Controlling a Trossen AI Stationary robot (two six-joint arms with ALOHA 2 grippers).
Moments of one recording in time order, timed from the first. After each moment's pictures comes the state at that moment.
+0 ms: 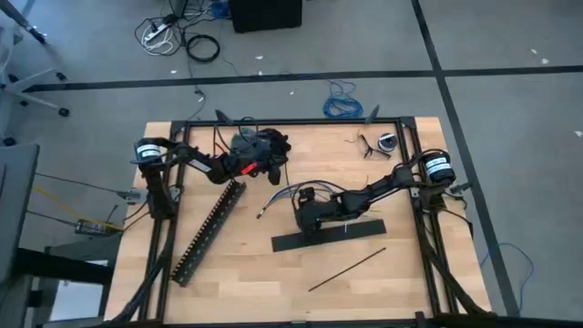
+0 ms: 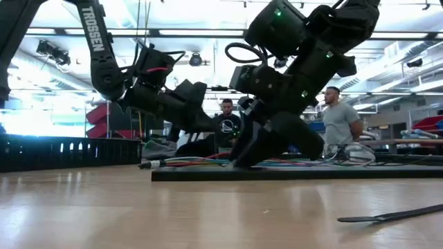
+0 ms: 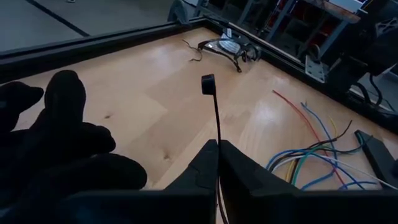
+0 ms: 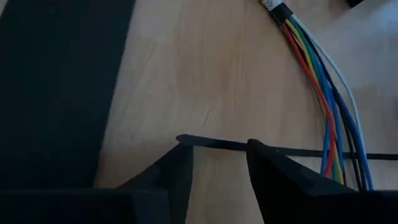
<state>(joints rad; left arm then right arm) 0.38 1.82 0.60 0.95 0.02 -0.38 0.15 1.90 0.97 0.12 0.27 -0.30</state>
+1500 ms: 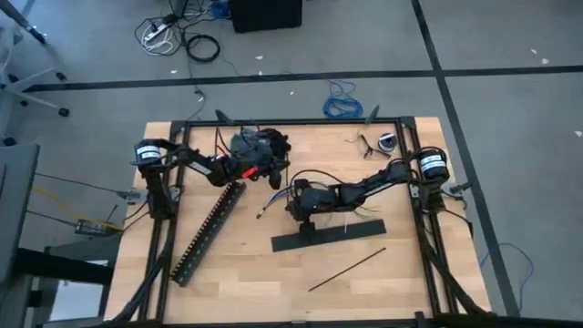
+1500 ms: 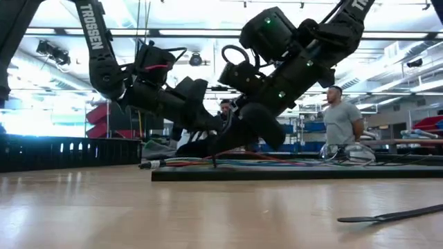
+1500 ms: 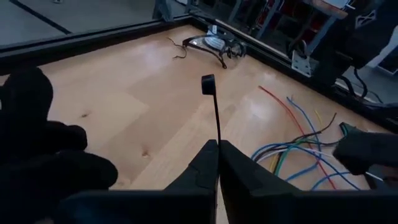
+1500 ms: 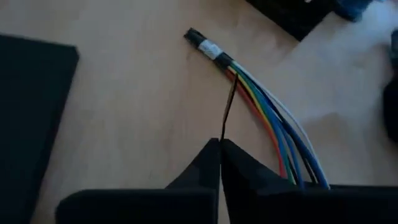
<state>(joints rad) 0.34 1.82 0.60 0.97 0.03 -0.34 0.06 1.93 0.97 0.31 0.20 -0.22</state>
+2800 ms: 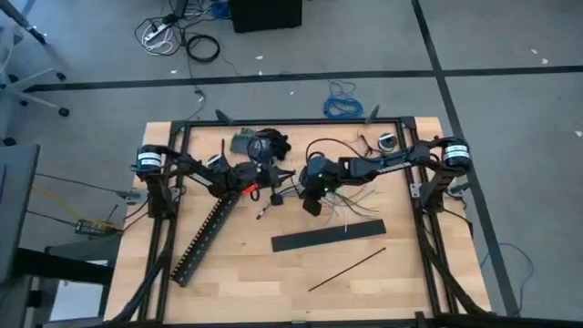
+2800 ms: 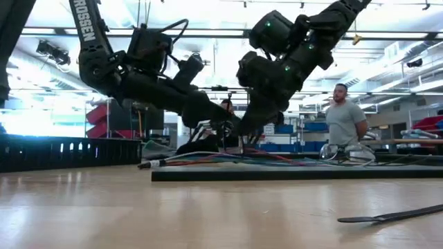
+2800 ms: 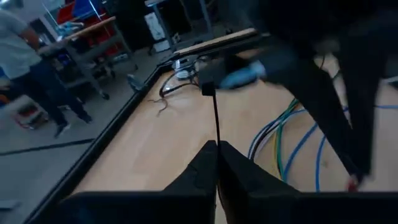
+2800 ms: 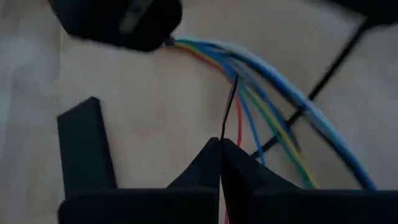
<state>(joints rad) 0.15 1.82 0.60 1.05 -0.18 0.37 -0.13 1.69 0.97 -0.03 -0.13 0.29</state>
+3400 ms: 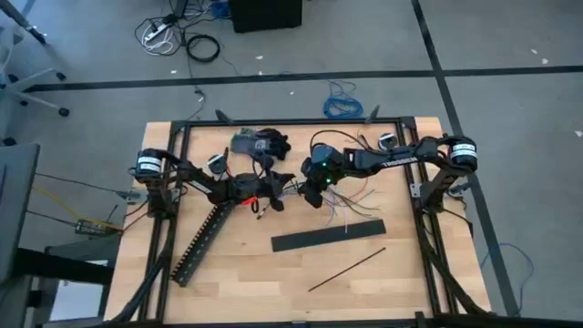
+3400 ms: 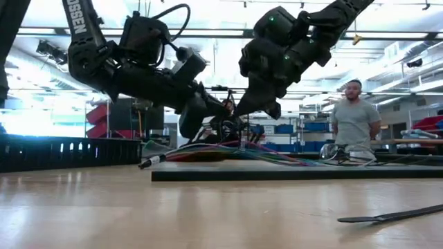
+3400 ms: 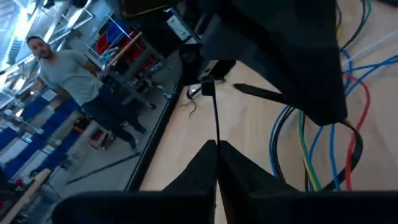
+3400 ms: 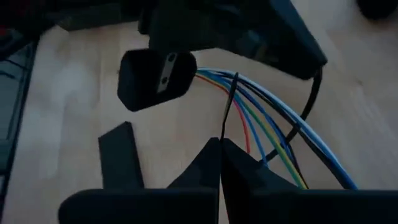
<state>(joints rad) 0.04 1.82 0.60 1.07 -0.41 0.64 -0.19 1.66 0.97 0.01 -0.28 0.32</state>
